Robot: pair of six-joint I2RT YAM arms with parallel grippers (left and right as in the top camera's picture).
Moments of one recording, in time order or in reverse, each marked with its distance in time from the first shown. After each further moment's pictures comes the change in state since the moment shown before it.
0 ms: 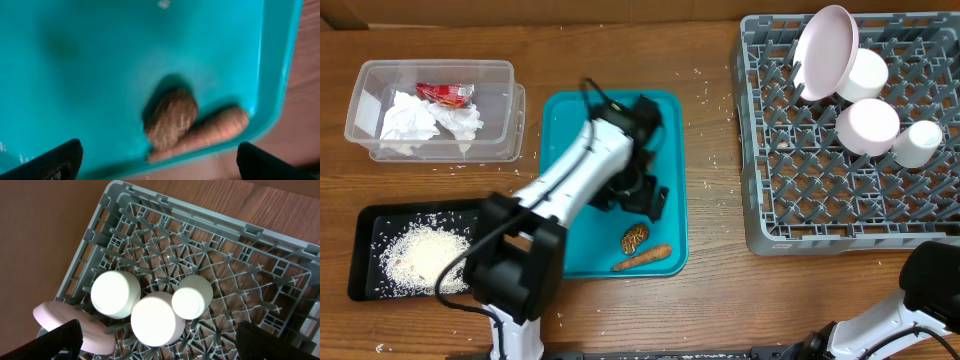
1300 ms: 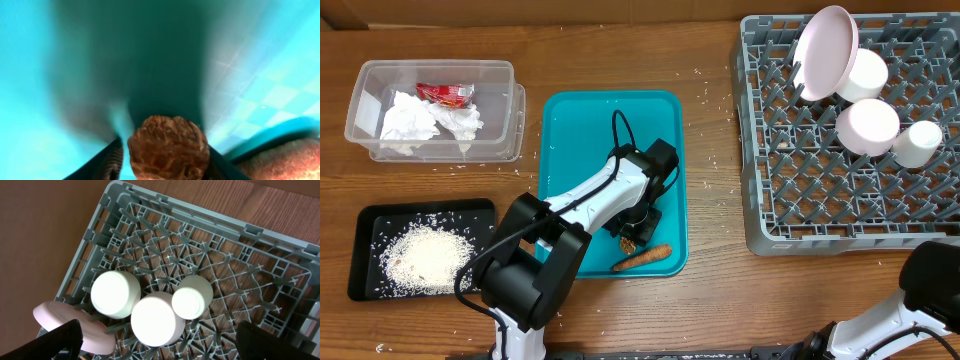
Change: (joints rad) left arm -0.076 -0.002 -0.246 0.214 -0.101 0.026; right arm 0.000 0.000 0.000 0.000 0.000 0.000
